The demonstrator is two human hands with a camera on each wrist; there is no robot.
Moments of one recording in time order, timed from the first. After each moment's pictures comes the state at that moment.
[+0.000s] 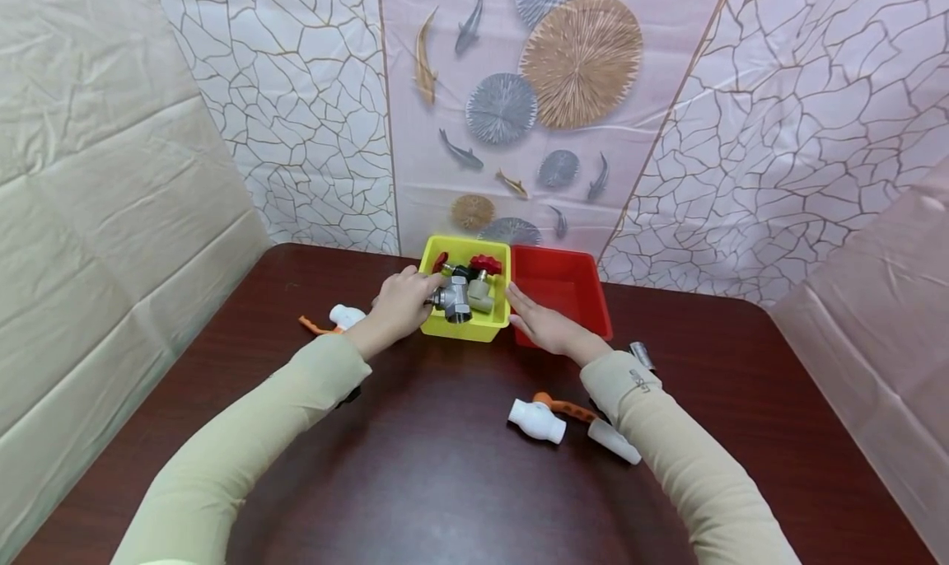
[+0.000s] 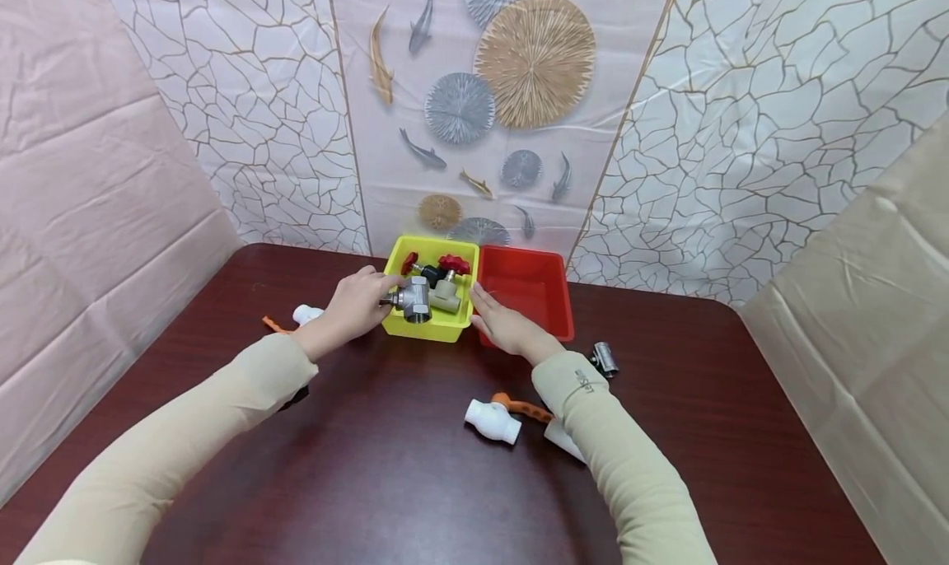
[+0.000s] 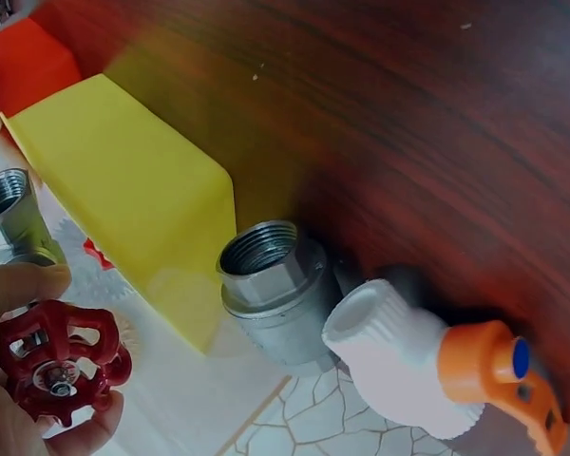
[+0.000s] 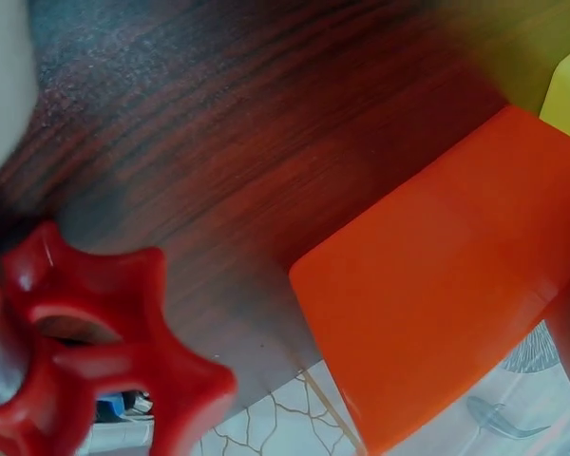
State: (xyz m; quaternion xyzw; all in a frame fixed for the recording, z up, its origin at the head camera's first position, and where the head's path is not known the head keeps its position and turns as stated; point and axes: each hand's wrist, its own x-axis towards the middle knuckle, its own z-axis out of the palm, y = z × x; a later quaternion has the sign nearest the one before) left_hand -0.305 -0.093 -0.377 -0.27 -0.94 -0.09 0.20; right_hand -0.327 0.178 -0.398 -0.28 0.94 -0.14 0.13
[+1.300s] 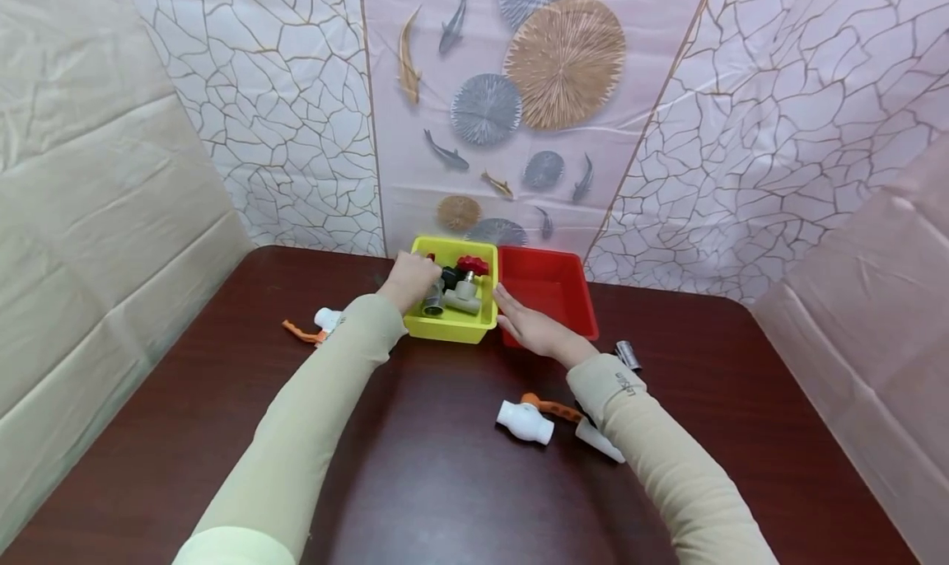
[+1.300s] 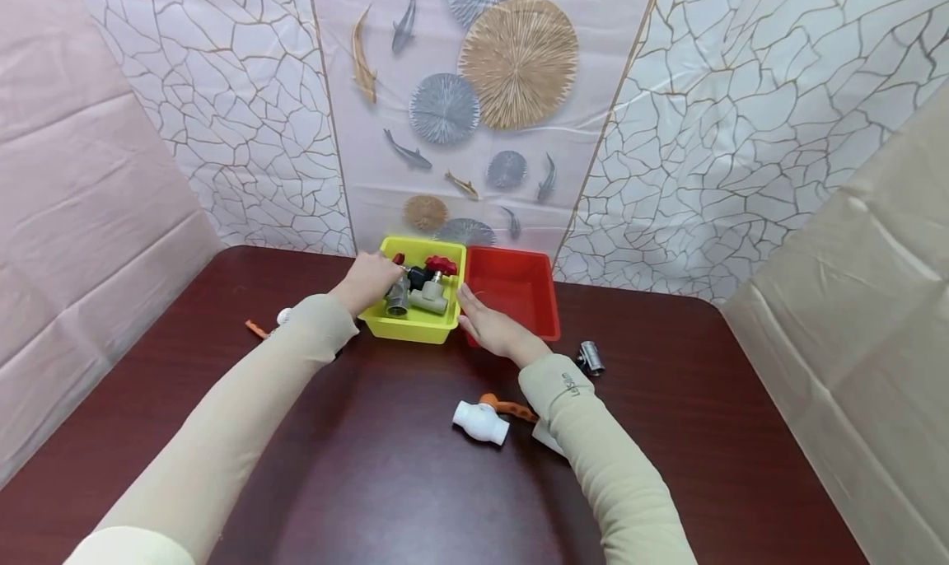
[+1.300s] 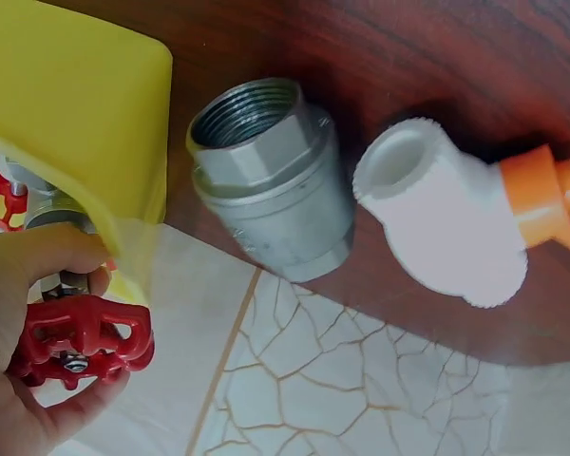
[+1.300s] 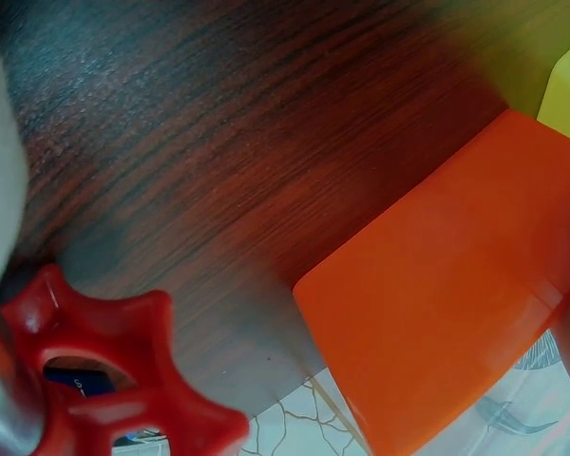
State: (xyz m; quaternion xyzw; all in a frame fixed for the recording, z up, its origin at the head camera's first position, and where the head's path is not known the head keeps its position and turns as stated) left_hand -0.361 -0.059 -0.364 -0.24 -0.96 0.14 0.04; right_hand -0.326 0.178 -0.401 -0.28 0.94 -0.15 0.12
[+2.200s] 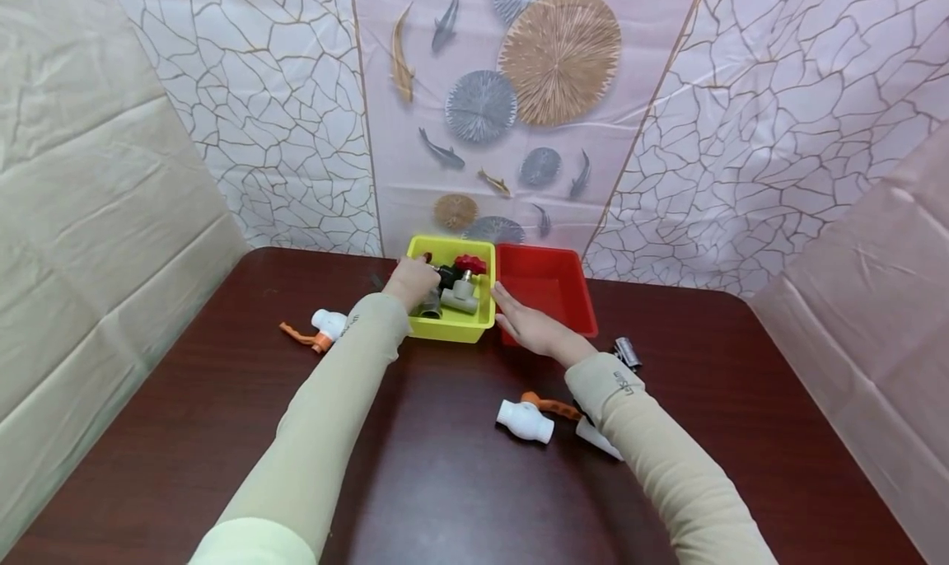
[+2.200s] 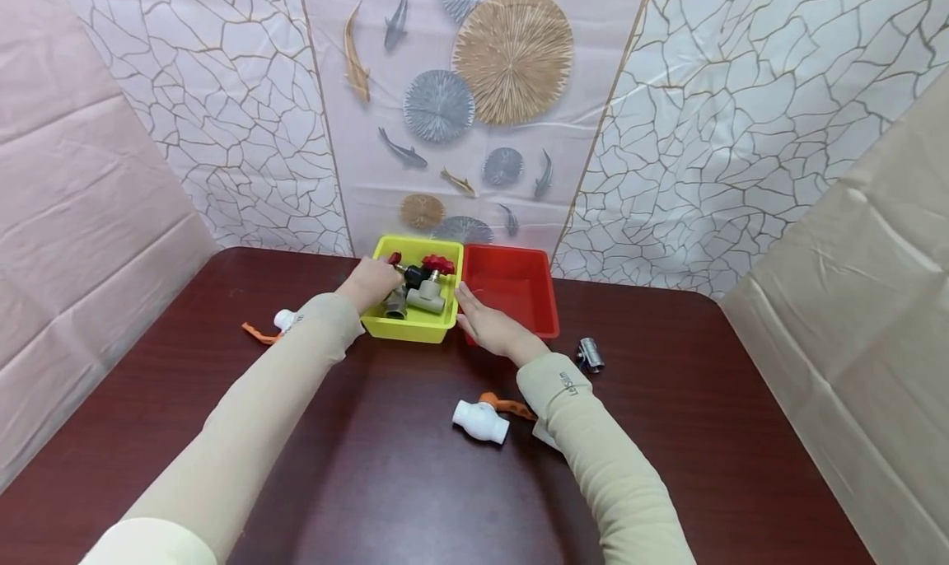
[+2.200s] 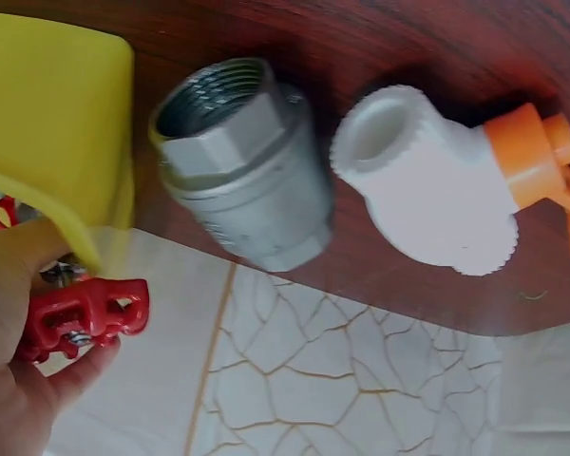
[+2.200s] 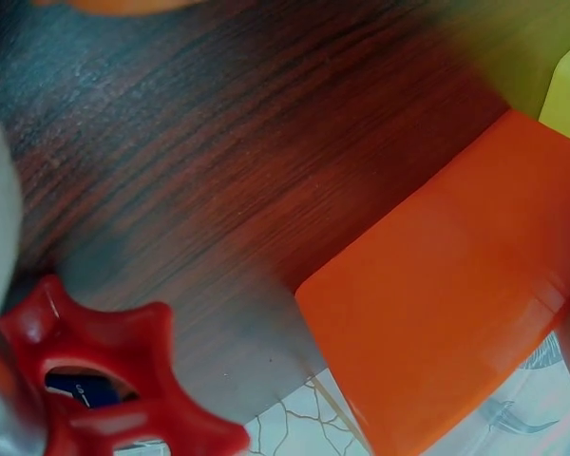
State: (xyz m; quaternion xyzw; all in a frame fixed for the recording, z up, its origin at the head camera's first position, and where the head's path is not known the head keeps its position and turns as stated) left_hand -0.373 -0.057 -0.374 -0.27 -0.94 0.19 -0.03; right_hand -0.328 0.178 -0.403 -0.26 0.94 -0.15 0.13
